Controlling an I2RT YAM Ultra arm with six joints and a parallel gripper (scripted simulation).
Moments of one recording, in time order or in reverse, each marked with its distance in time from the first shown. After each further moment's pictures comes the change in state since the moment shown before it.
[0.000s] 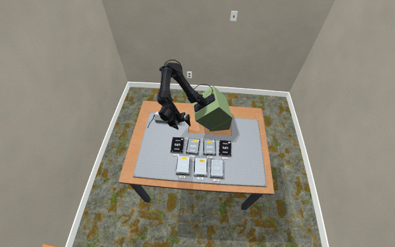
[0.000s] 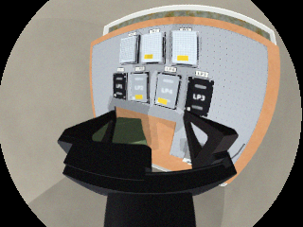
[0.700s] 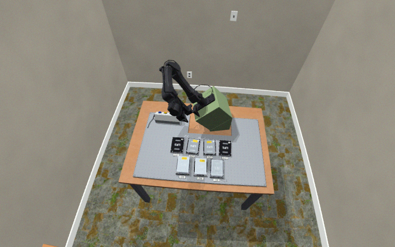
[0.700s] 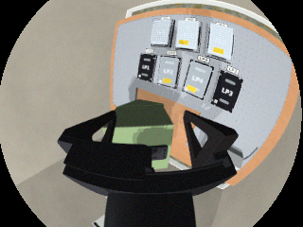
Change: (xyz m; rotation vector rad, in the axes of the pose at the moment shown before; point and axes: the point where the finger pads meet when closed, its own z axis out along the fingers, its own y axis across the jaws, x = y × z) arm 0.042 0.074 -0.015 -0.171 0.111 -0.062
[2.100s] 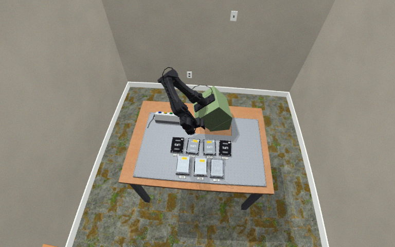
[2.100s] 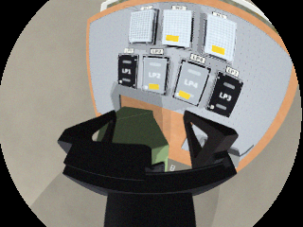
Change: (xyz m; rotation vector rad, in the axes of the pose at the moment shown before) arm -0.031 -0.018 0.088 0.189 0.110 0.046
